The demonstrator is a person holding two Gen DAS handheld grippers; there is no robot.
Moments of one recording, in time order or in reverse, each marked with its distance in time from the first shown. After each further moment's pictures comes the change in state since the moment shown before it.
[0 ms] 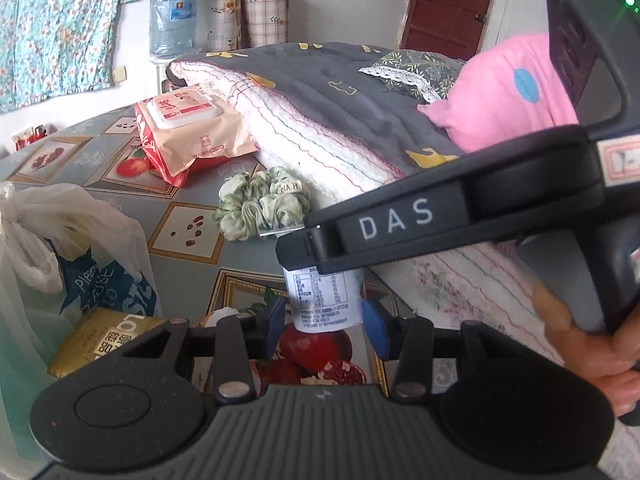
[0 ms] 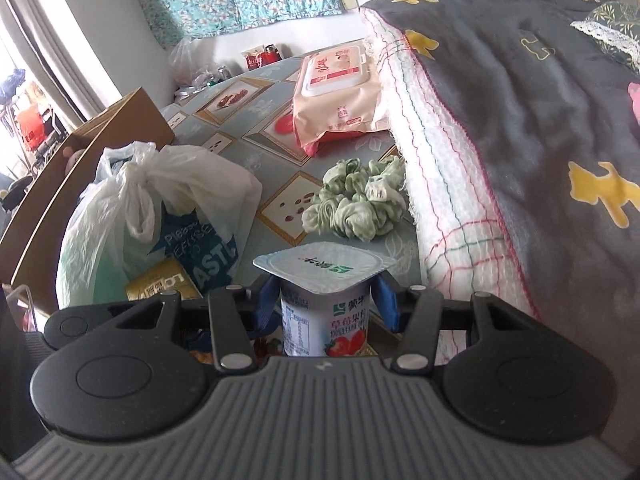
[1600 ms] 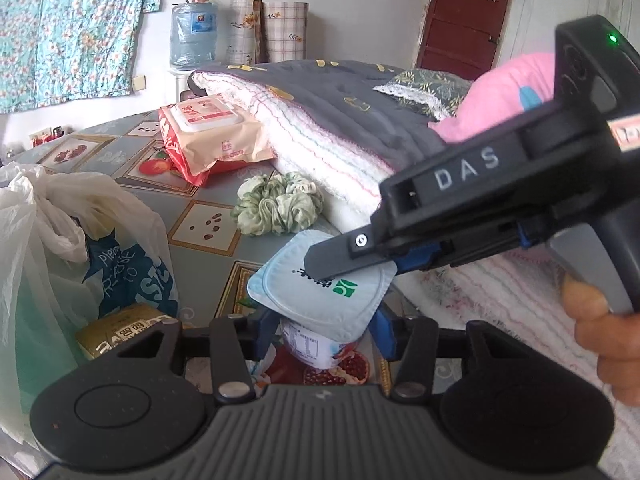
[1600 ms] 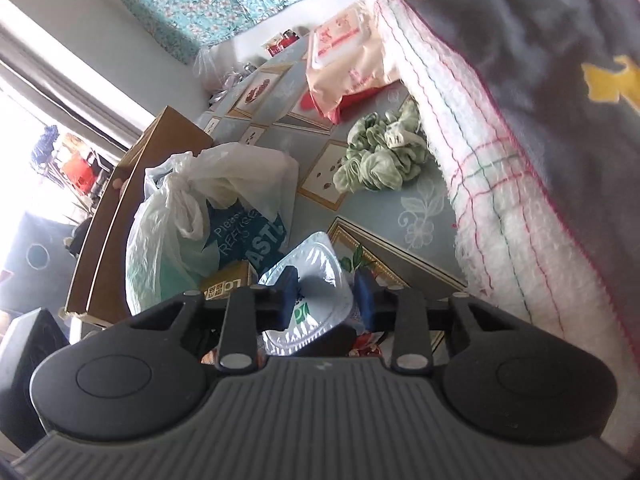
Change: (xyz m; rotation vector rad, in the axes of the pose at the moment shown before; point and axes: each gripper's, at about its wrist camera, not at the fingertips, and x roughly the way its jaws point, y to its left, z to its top) left arm -0.018 0.006 -0.015 -0.047 -0.067 0.015; right arm -0.012 -0.027 -0.007 0.236 0.086 0.215
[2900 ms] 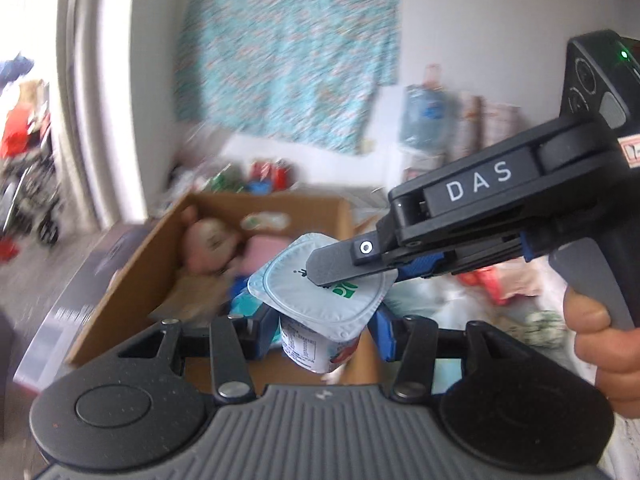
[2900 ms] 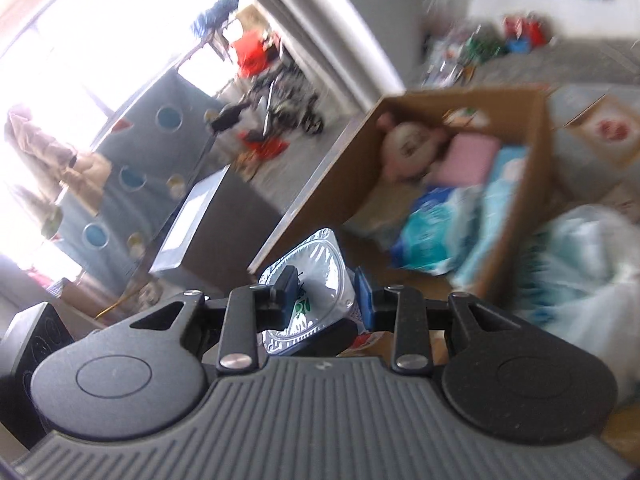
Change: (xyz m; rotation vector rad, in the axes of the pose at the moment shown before) left arm -0.255 0.179 0.023 -0.325 -0.176 0.532; right arm 0.090 0.384 0.024 -0.444 0.271 0.398
